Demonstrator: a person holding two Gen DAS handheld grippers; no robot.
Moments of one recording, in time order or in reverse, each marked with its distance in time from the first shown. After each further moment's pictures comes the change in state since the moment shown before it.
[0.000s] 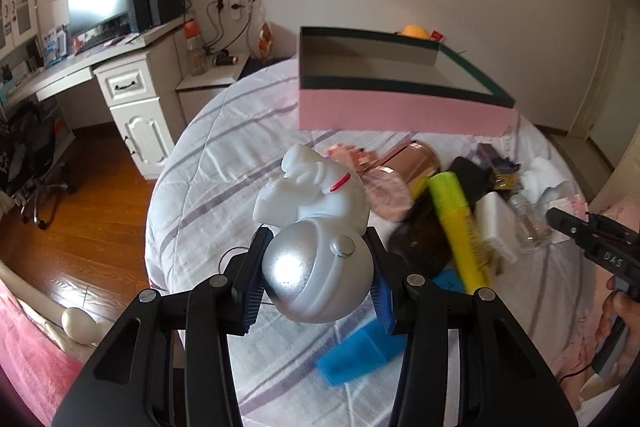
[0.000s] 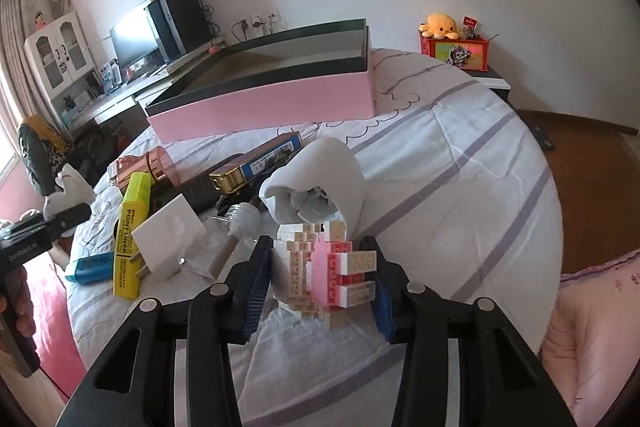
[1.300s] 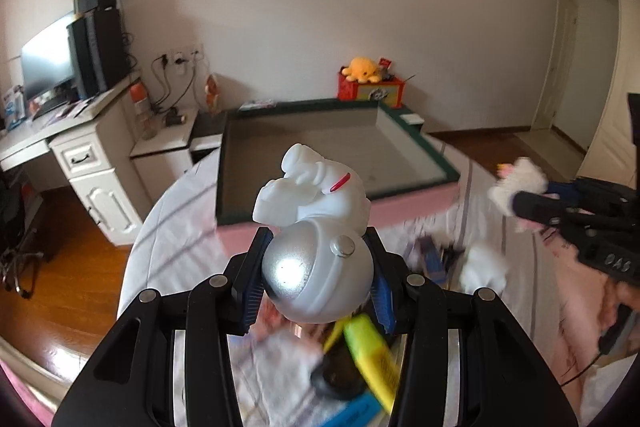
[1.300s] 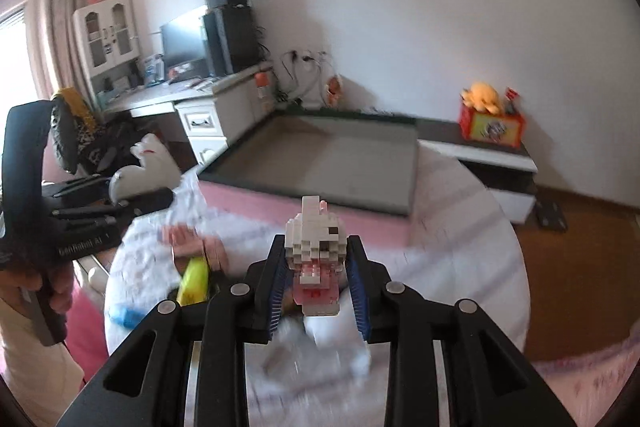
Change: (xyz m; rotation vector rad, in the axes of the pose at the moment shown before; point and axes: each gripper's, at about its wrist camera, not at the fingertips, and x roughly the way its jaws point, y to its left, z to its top) left arm 0.004 -0.049 0.106 0.135 -0.109 -0.132; right arm -0.033 0.039 0.105 -0.213 -0.103 0.090
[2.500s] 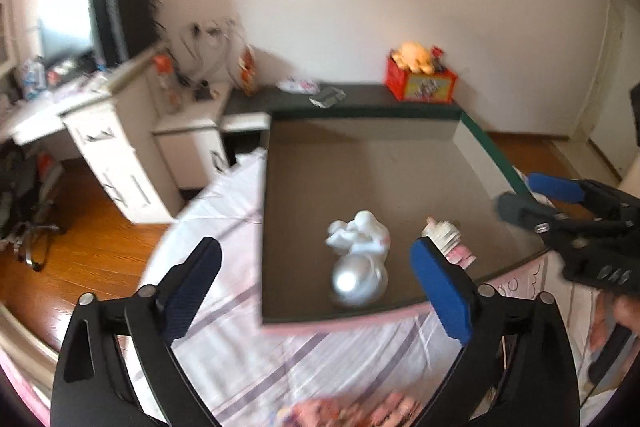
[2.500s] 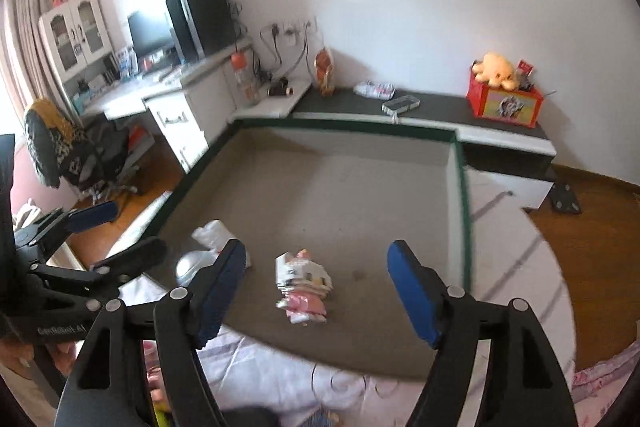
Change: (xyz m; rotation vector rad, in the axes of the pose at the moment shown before) left arm 0.076 0.048 0.045 -0.098 0.066 0.151; right arm 0.119 -0.026 0.063 0.089 0.103 -0.020
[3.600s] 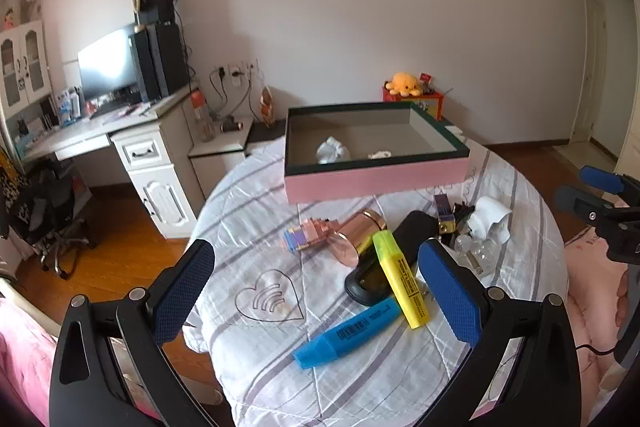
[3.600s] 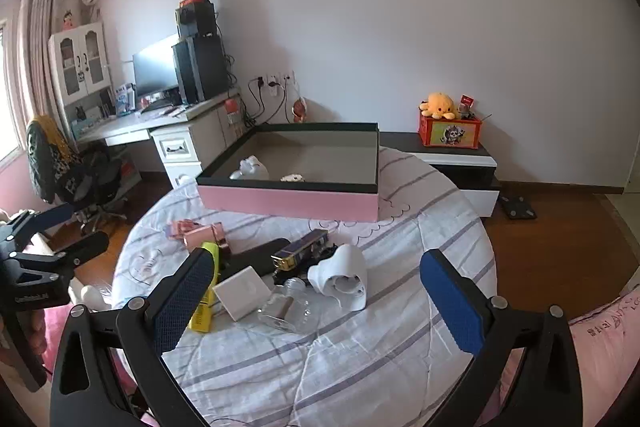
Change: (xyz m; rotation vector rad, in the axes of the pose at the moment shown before) left arm -0.163 -0.022 -0.136 0.057 -0.135 0.046; right arm -0.173 0.038 -0.146 0.010 -0.195 -0.126
